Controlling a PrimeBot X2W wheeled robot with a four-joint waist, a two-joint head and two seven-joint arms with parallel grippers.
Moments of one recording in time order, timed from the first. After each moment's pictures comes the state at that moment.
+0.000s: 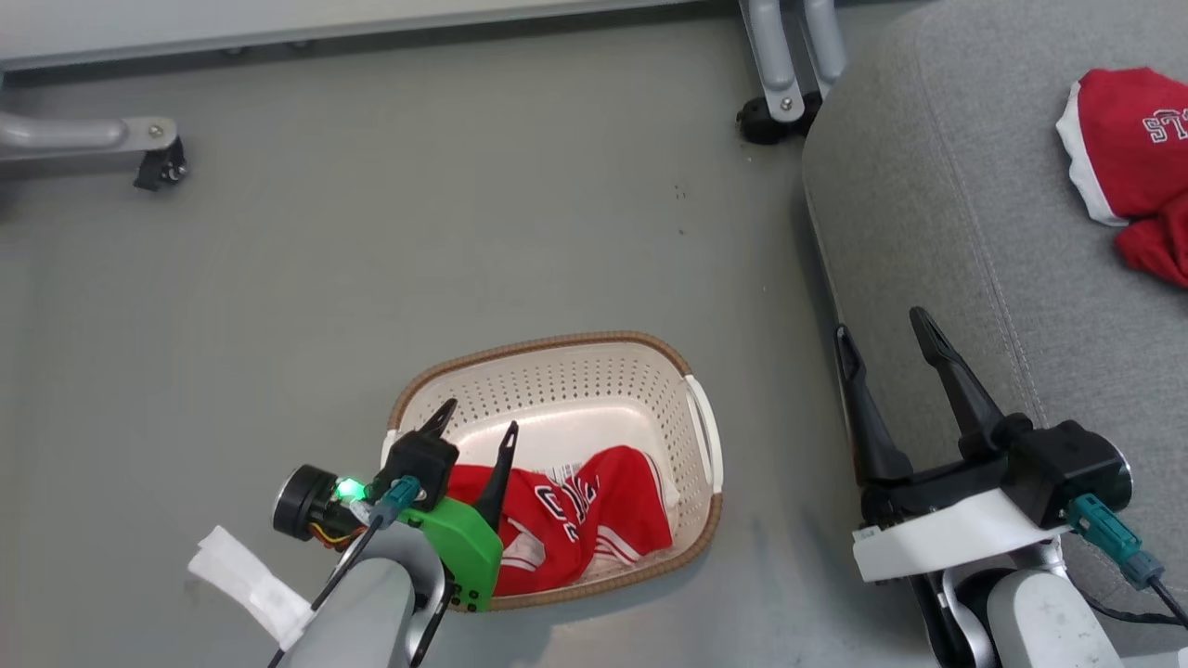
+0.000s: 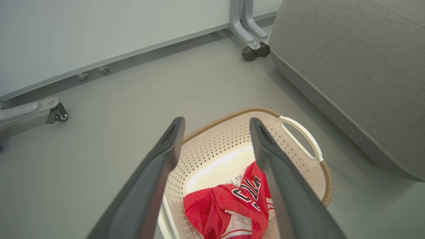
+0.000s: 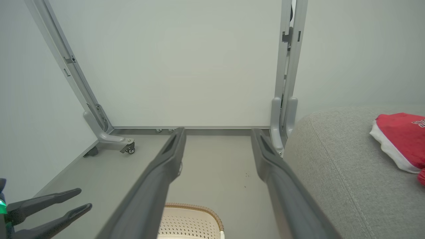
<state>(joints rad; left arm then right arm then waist) -0.39 0.05 -0.38 0.74 -0.10 -0.12 -0.26 -0.04 -0.05 0.12 -0.13 0.13 0.13 -0.14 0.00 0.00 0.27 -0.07</state>
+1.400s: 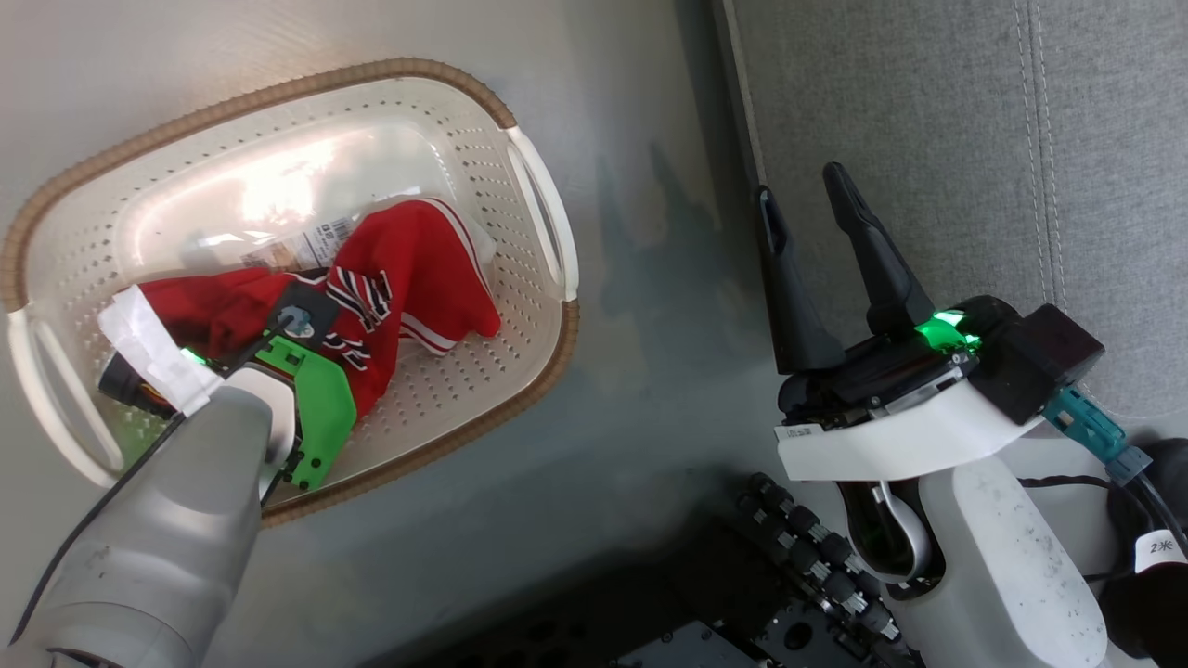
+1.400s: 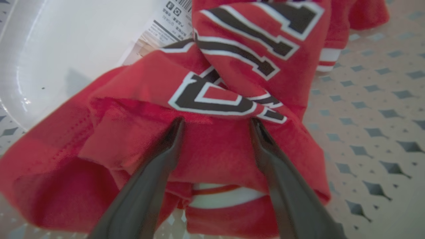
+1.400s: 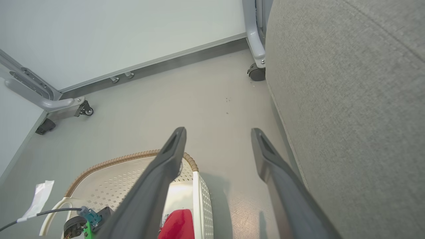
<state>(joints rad) -0.89 0.23 -0.86 1.24 -0.37 -0.13 0.02 -0.32 -0.05 0.29 -0.06 0.38 0.13 -0.26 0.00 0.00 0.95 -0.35</state>
